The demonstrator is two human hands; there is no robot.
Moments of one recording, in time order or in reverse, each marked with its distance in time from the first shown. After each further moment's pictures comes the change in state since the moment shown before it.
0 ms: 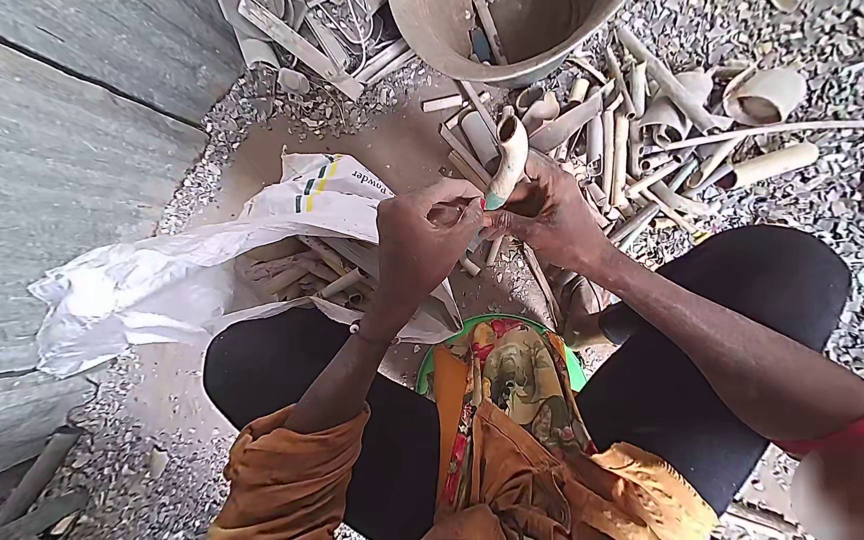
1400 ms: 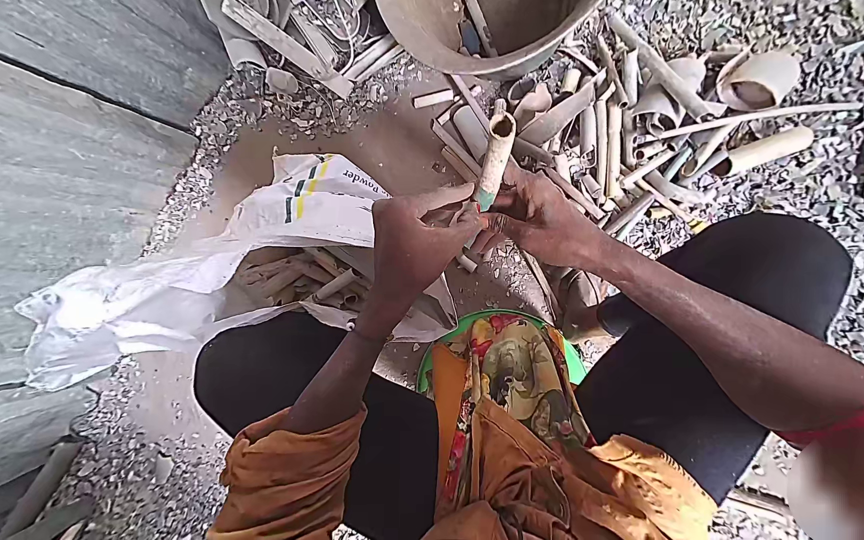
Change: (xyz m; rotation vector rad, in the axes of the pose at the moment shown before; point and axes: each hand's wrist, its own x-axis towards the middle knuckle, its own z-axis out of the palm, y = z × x) left_hand -0.002 -0.007 0.004 -0.113 -0.067 0.000; right_hand -0.005 -0.001 -0.006 0.120 -0.230 0.140
